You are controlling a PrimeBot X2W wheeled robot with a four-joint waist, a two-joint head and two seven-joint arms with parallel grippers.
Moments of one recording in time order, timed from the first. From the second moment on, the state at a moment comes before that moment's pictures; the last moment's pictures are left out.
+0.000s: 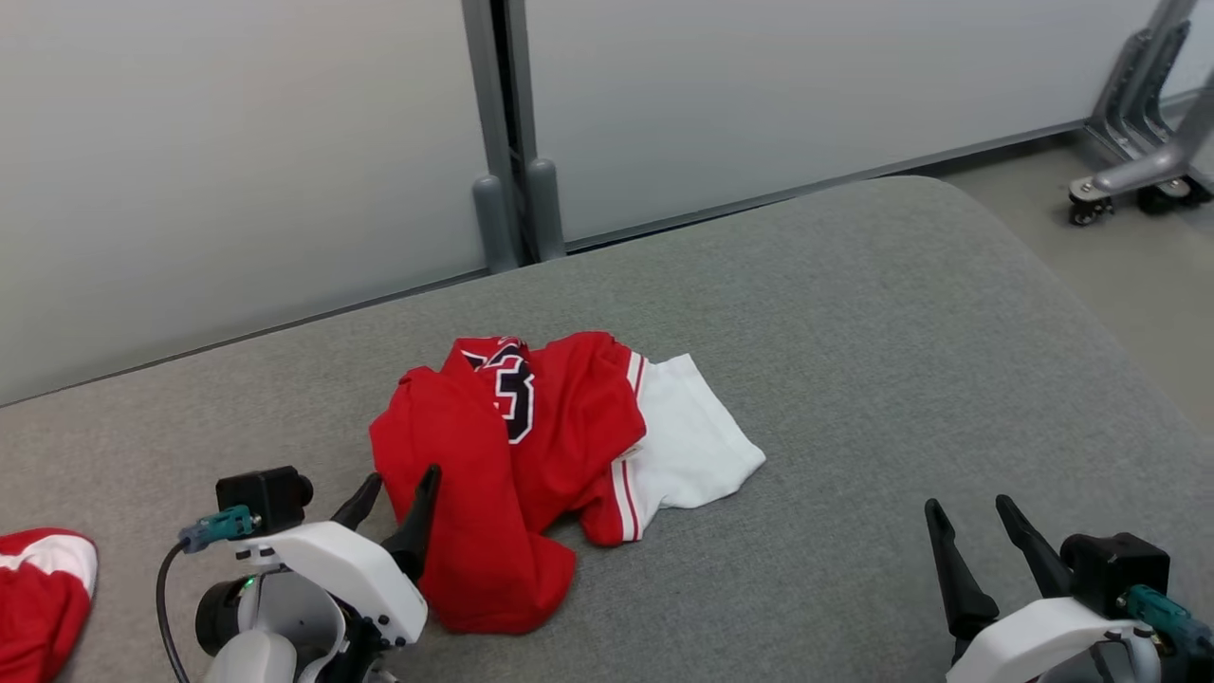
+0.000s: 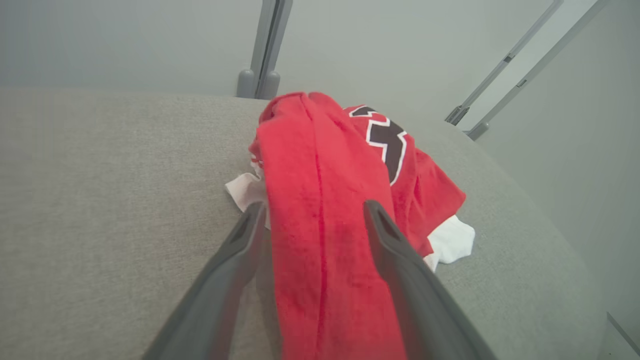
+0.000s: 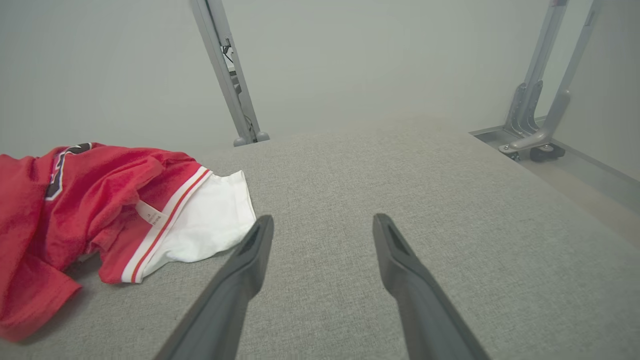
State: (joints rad) left arm -0.15 0.08 -0.12 0.34 -0.55 -0.06 0.19; right arm 0.03 -0.05 0.03 0.13 0.21 0.13 0.02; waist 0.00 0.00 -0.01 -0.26
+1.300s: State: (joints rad) left arm -0.74 0.05 -0.46 0.29 -0.46 -0.11 0.08; right arm 0.01 -0.05 0.04 0.15 0.22 0.13 0.01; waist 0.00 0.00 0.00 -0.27
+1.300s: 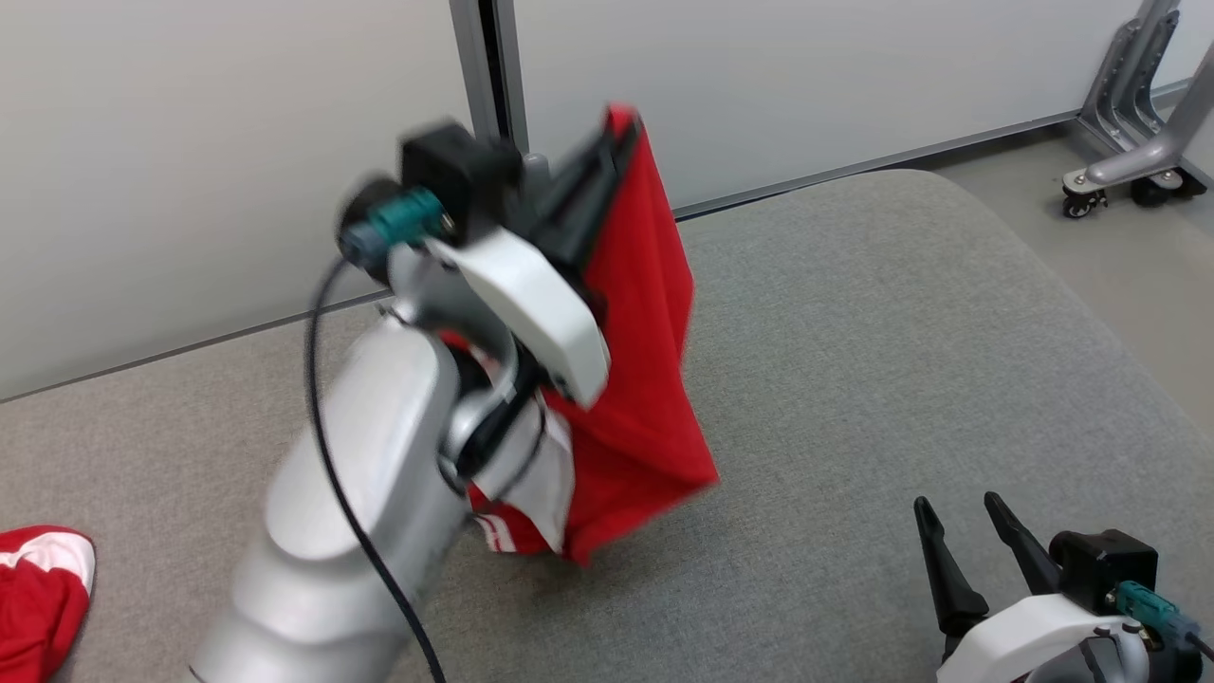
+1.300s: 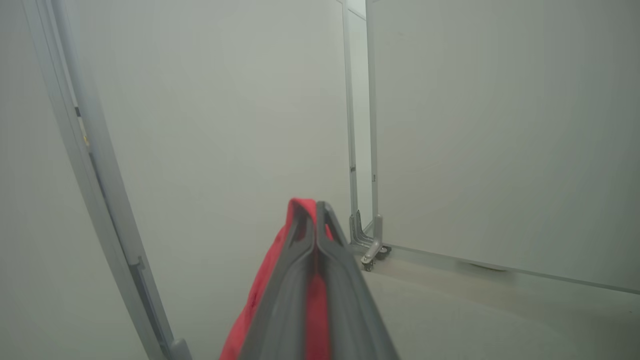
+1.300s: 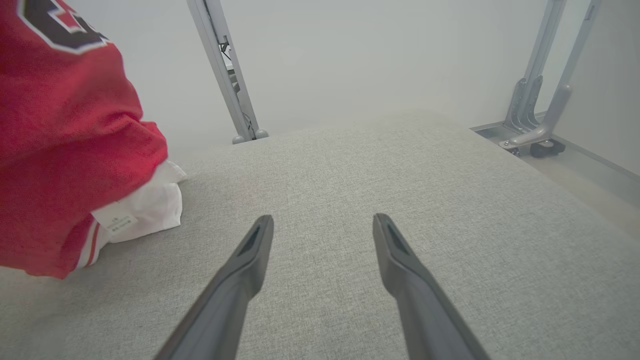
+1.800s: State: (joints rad) left arm -0.53 0.06 -0.81 0.40 -0.92 -0.02 0.04; right arm 0.01 -0.05 0.06 0.15 0.22 0.13 0.02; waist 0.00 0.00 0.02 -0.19
